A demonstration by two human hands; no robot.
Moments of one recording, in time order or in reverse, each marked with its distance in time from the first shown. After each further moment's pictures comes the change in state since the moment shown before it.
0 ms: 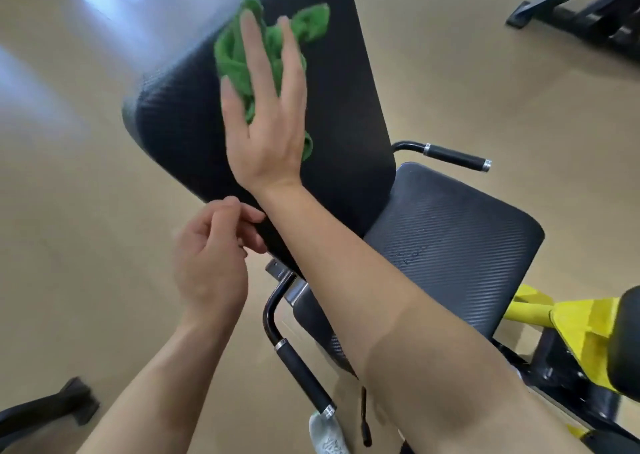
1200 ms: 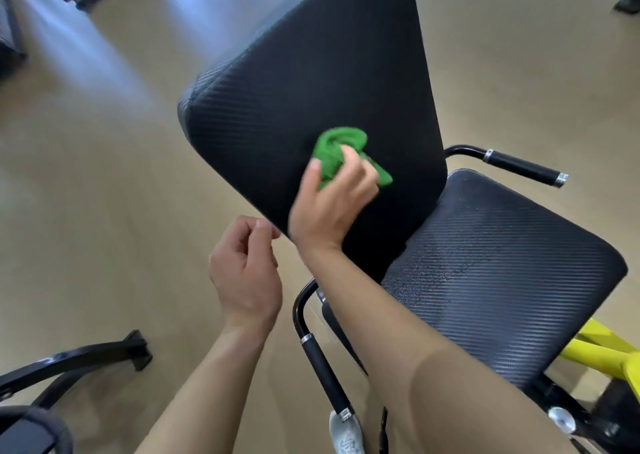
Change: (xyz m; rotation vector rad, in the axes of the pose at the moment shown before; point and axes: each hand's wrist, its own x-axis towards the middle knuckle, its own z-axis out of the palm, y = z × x) left_hand -0.011 -0.029 0.007 0.195 0.275 0.112; right_hand -0.079 0.025 -0.013 -0.157 0.081 0.459
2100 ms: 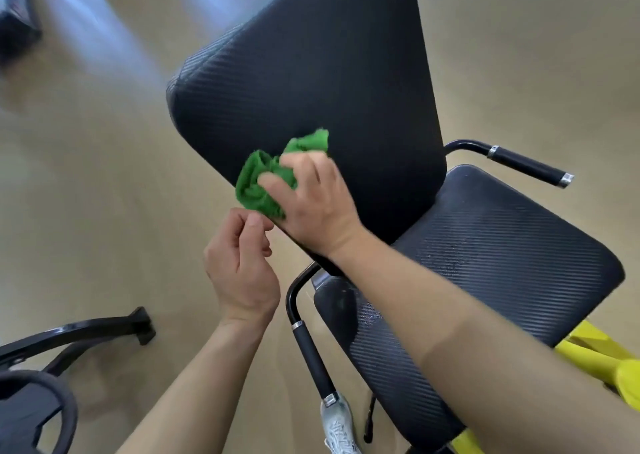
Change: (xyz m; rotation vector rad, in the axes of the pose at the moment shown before) left_hand -0.014 0.003 0.010 -0.039 0.030 0.068; right_hand 0.023 0.034 -0.023 -0.152 -0.338 -1.044
